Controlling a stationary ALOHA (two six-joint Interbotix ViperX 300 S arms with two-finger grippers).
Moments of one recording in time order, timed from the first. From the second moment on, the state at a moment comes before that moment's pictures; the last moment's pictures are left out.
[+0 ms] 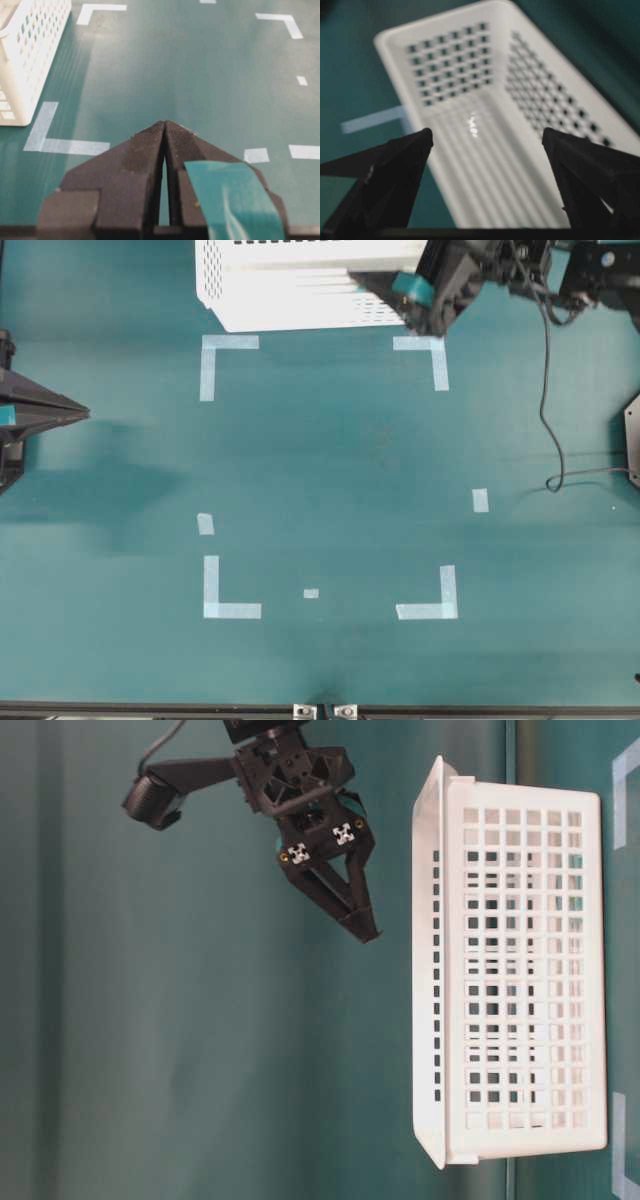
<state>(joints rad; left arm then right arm) 0.04 -1.44 1.54 -0.03 0.09 -0.01 -0.38 -0.13 0.75 -0.12 -0.32 0.30</state>
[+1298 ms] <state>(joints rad) 0.04 -1.44 1.54 -0.03 0.09 -0.01 -0.09 -0.30 0.92 -0.19 -0.34 0.29</state>
